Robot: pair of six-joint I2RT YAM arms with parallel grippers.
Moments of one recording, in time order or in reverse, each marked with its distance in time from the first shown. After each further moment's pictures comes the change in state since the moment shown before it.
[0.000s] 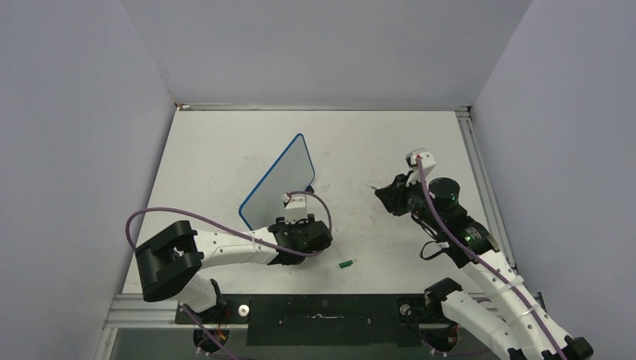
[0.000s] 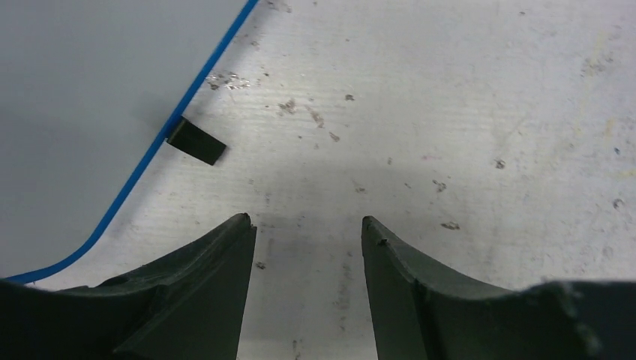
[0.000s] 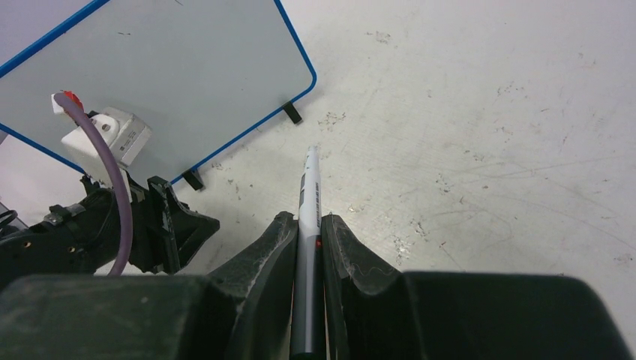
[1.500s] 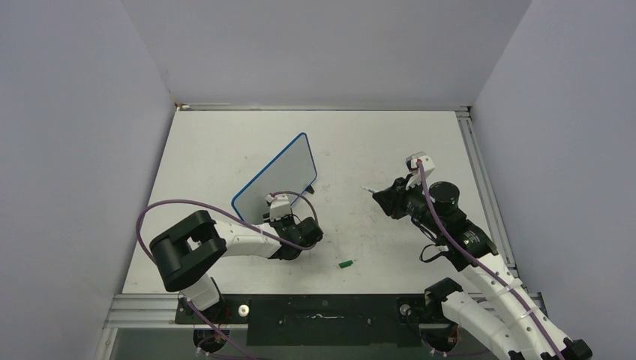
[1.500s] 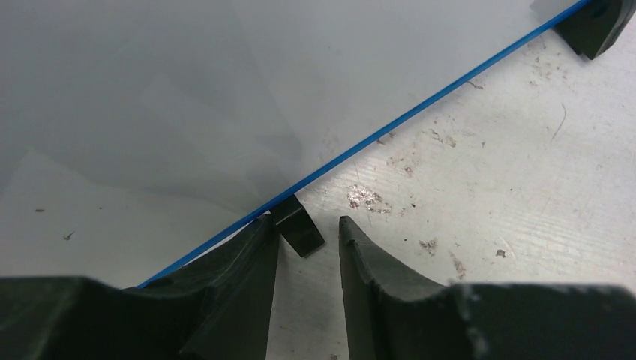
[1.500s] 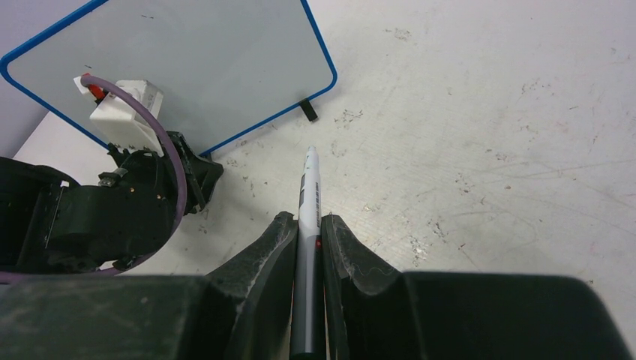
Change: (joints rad) left arm 0.140 0.129 -0.094 0.108 -0.254 -0.075; right arm 0.000 -0.029 -0.053 0.044 -0.038 0.027
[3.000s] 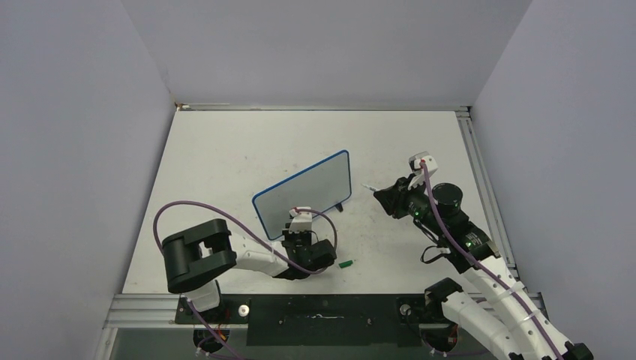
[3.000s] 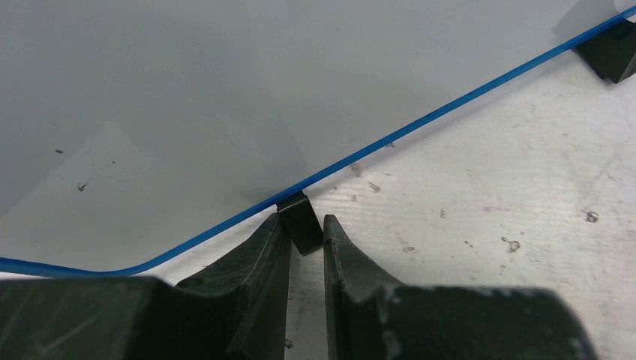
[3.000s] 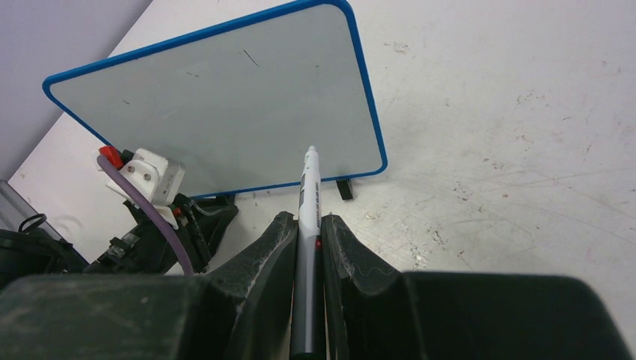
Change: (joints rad) left arm -0.211 0.043 -0.038 0.174 -0.094 0.138; right arm 0.000 -0.016 -0.002 0.014 0.005 0.008
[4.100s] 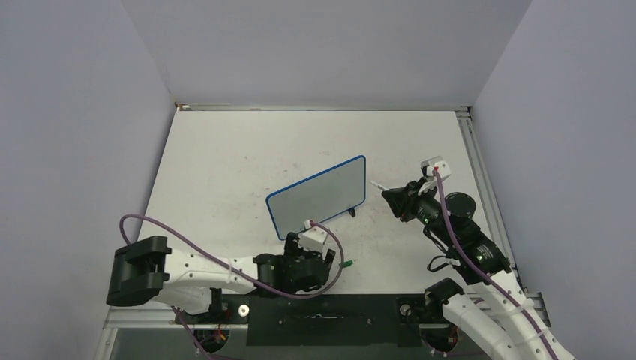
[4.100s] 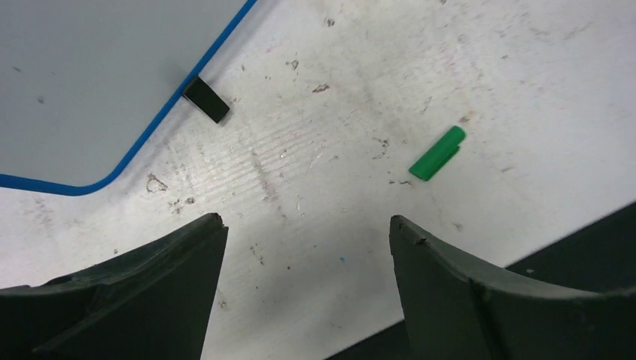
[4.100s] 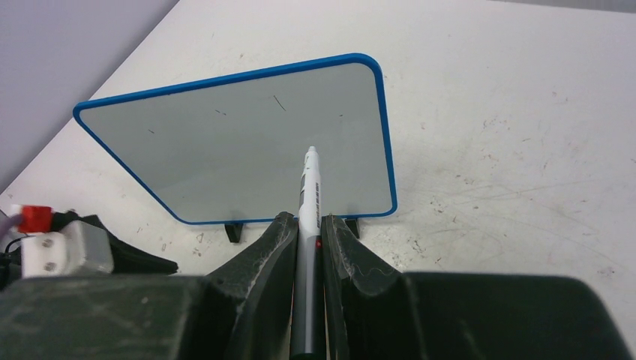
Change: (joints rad) left arm -0.211 -0.317 -0.047 -0.037 0.321 0.262; right arm 0.000 -0.099 0.000 -0.027 0.045 -0.018
